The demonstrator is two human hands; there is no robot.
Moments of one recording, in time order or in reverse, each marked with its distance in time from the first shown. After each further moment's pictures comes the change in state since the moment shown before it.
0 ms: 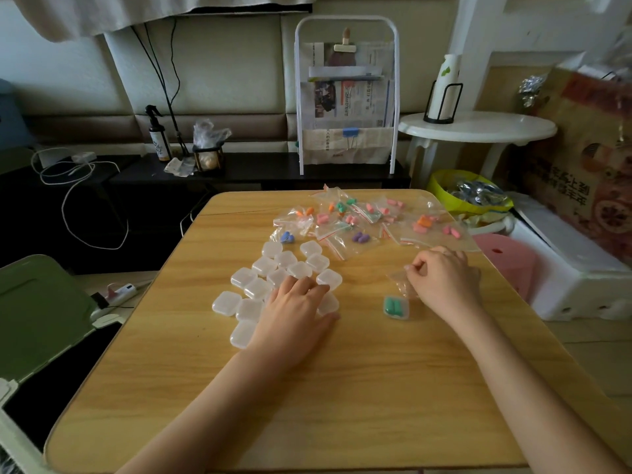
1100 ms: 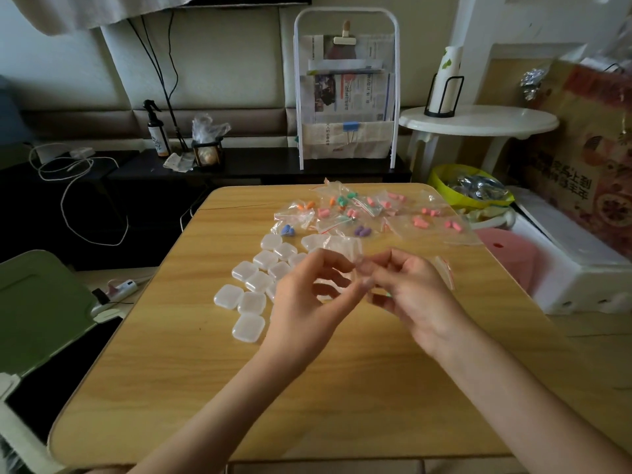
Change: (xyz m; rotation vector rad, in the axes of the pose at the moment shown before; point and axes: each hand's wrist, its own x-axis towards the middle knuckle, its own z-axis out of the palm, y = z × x) left_hand -0.018 0.041 -0.028 -0.975 0.348 0.020; right_hand -0.065 -0.072 -0.043 1.418 -0.402 0.202
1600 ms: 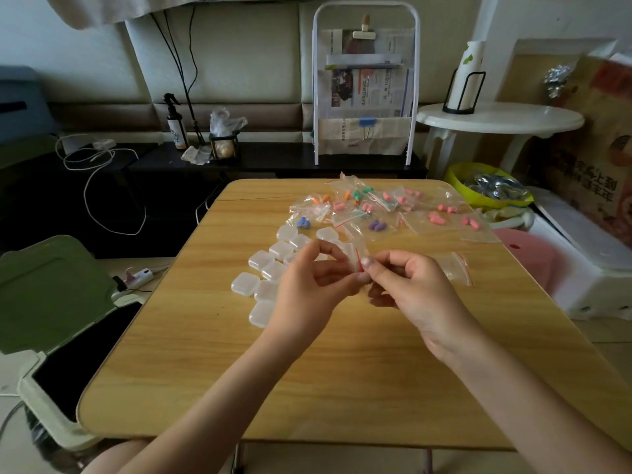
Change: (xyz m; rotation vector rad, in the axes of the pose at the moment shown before) left_hand 0.000 0.000 -0.014 -0.229 0.001 -0.278; right_hand -0.008 0.011 0.010 -0.211 -0.040 -0.135
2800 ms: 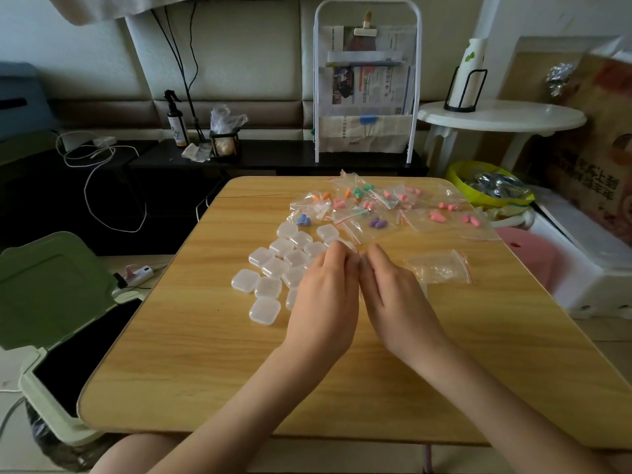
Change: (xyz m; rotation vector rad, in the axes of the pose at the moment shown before) left_hand -0.008 -0.010 0.021 0.629 0.156 0.305; right_hand 0.001 0.025 0.013 -0.677 0.009 -0.536
